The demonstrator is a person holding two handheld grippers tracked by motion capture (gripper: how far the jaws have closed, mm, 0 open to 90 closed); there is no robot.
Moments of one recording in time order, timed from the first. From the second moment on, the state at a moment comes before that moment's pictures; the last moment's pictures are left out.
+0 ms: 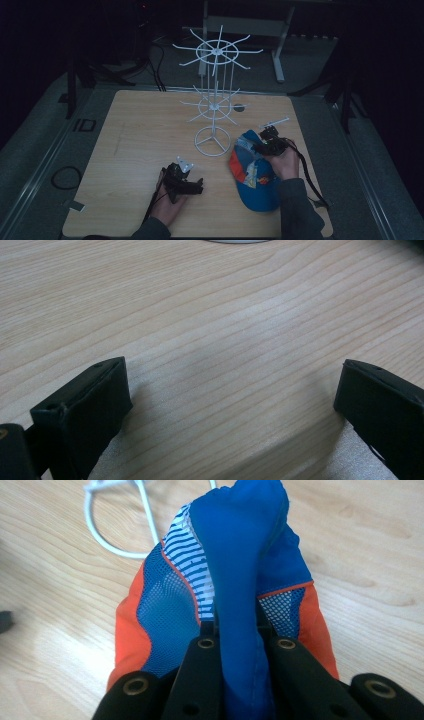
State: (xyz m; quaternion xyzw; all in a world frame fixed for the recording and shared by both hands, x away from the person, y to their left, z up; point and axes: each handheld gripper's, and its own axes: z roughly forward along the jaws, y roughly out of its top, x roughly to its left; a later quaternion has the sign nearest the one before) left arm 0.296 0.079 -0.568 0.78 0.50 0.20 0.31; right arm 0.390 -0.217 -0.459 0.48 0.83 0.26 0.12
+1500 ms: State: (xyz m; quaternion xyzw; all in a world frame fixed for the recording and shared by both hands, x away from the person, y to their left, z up) left arm 0.297 0.079 -0.567 0.78 0.50 0.20 0.31; right arm 0.316 -0.237 -0.398 0.41 0.79 0.40 0.18
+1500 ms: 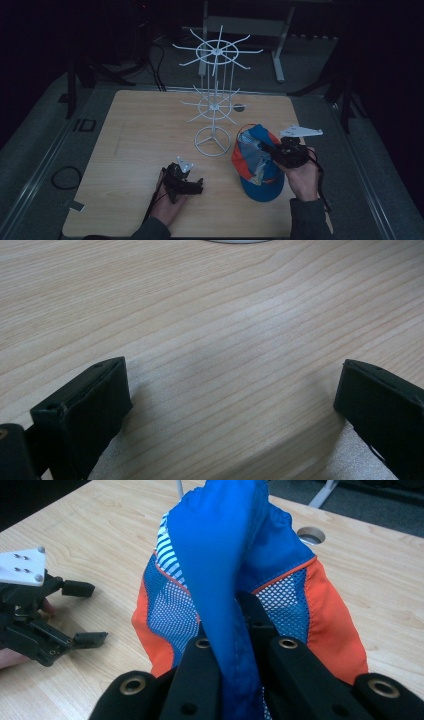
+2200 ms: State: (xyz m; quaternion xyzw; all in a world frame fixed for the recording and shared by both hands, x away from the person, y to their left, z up) left arm 0.296 0.079 -0.568 0.78 0.50 0.20 0.32; right arm 0.306 -0.240 -0.368 0.39 0.79 0.43 0.20
